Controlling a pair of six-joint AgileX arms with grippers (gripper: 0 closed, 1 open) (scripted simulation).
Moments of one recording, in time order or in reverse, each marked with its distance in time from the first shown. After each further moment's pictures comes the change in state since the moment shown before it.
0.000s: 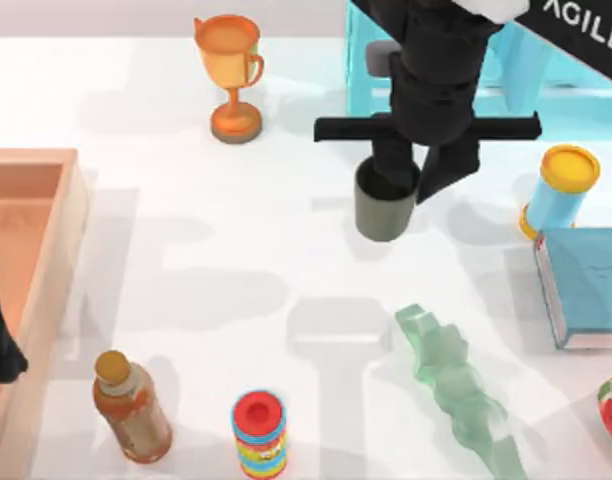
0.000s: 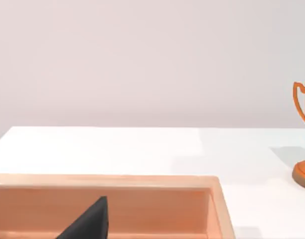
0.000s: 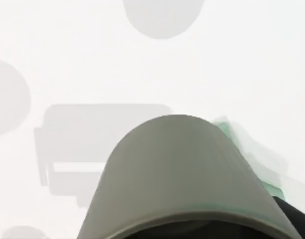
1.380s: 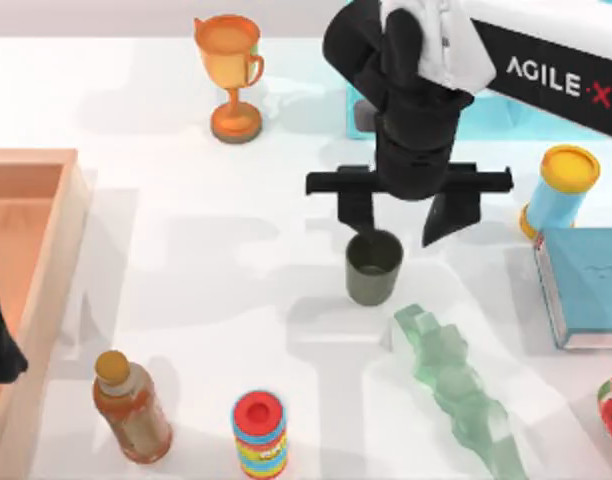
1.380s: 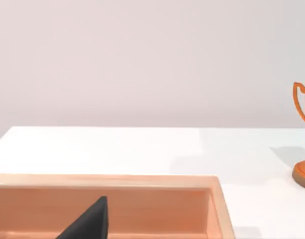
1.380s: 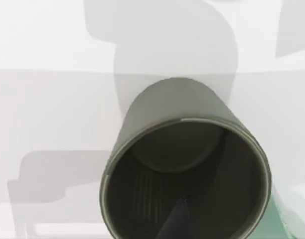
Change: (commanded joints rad) left arm 0.000 0.000 0.000 0.000 0.000 0.000; right arm 0.016 0.018 -0.224 0.240 0.003 0.017
